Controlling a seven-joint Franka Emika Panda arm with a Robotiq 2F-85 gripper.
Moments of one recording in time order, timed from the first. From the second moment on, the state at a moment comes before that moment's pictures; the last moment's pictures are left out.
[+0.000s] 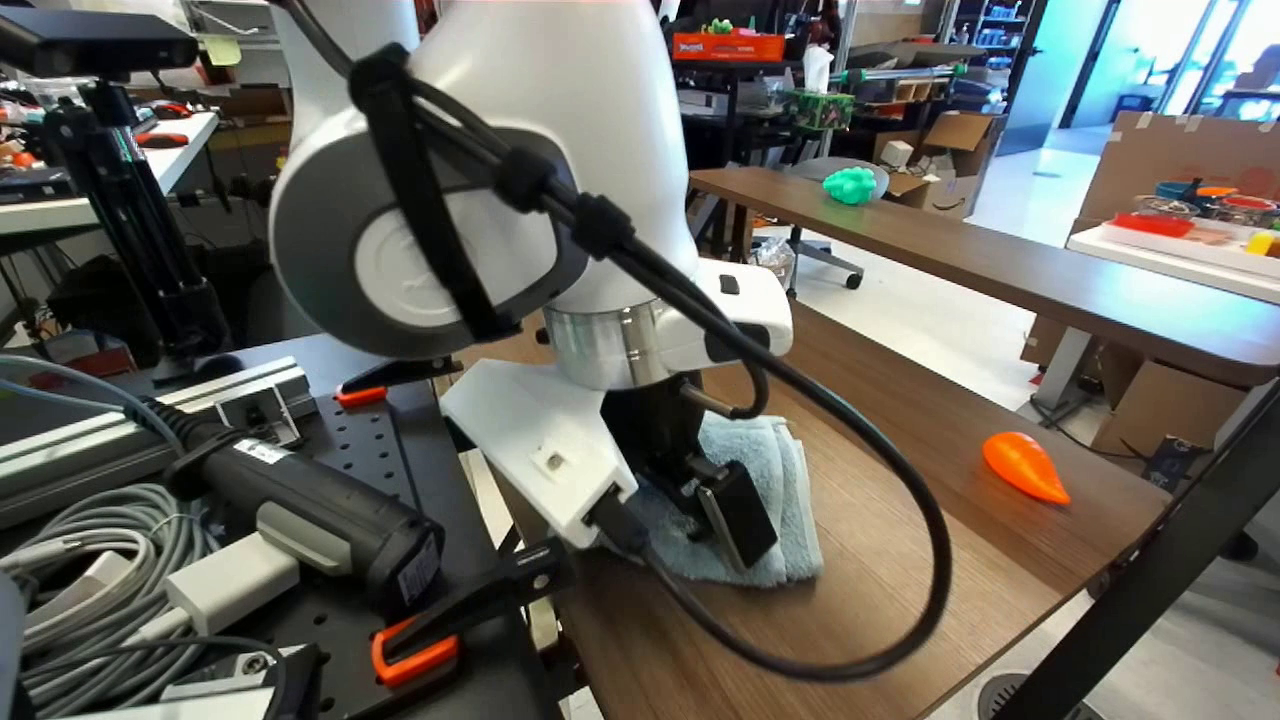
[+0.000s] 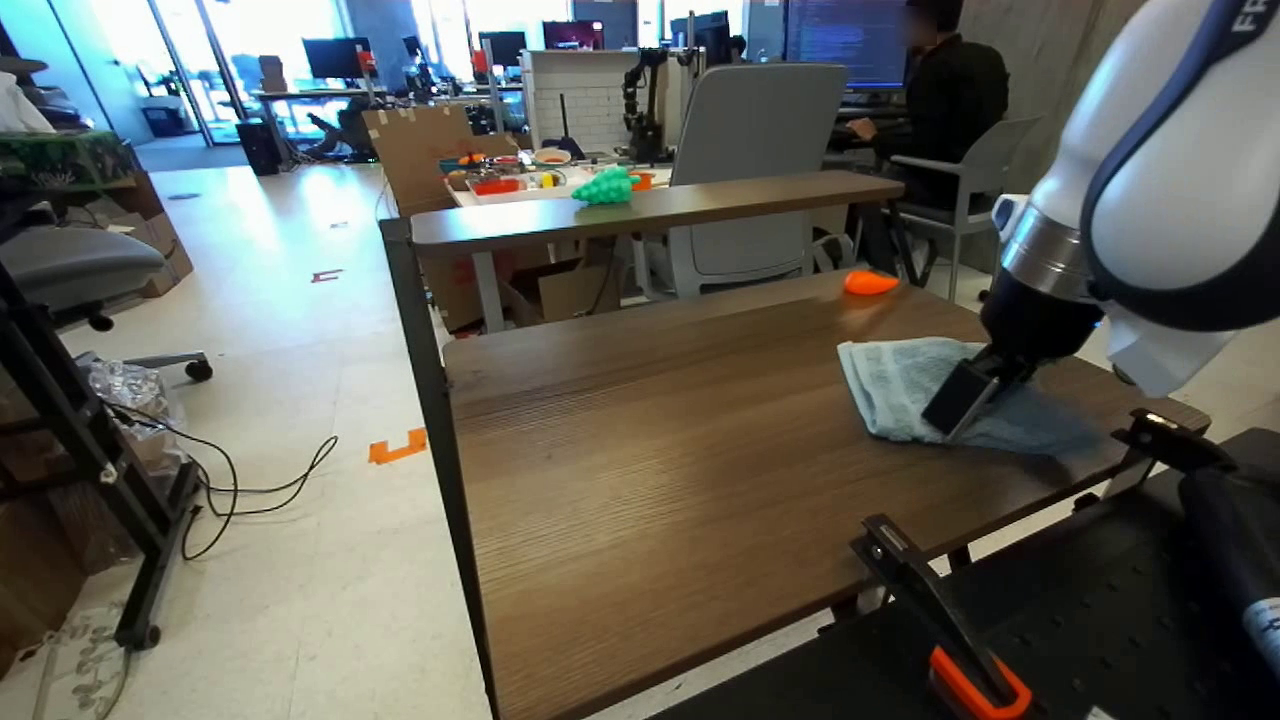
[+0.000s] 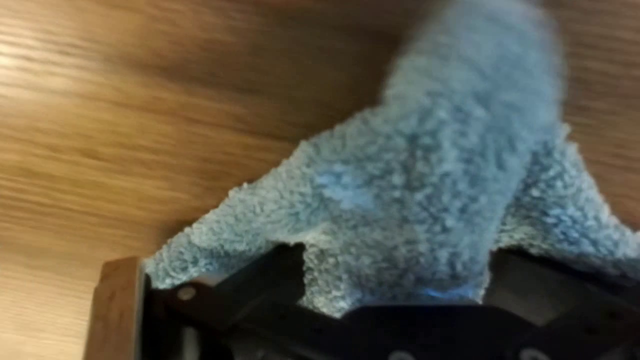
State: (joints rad) arm -0.13 0.59 -0.08 -2.52 -0.22 3.32 -0.22
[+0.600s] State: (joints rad) arm 0.11 0.59 0.00 -2.44 -0.17 3.15 -0.09
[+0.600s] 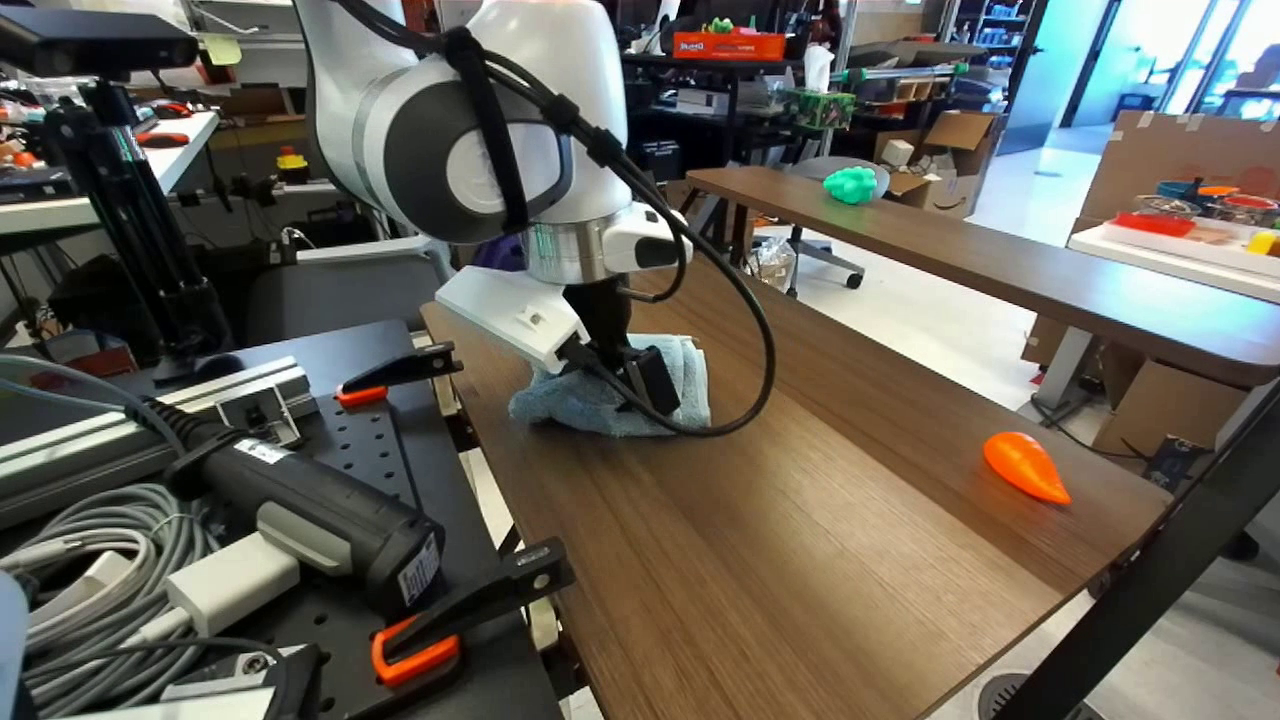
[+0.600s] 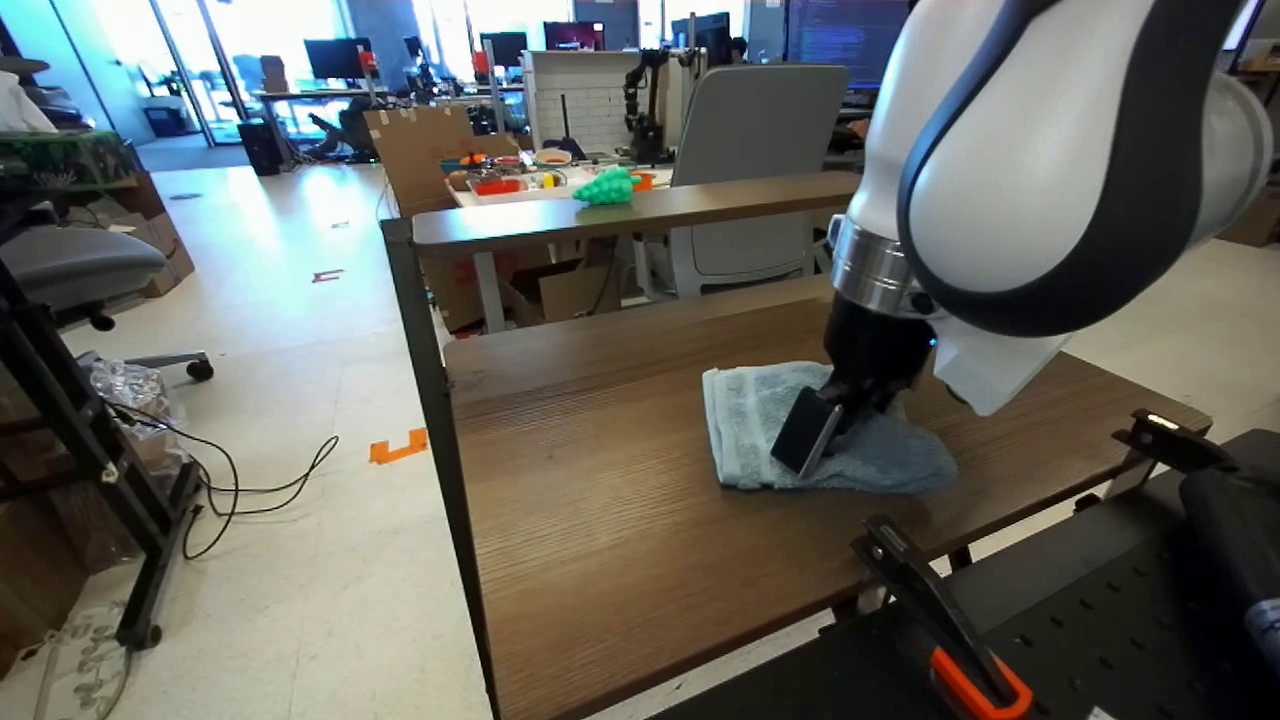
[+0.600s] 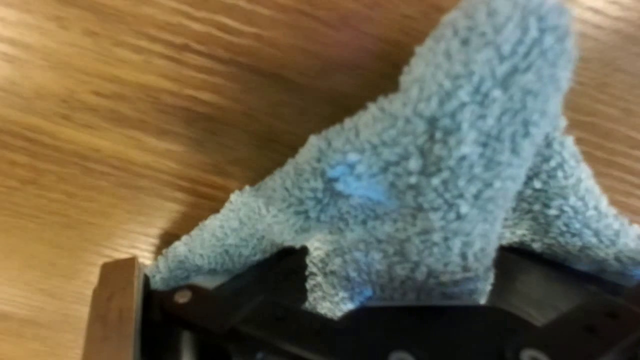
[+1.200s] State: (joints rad) arm 0.51 0.58 -0.17 -2.53 -0.17 3.24 -0.03
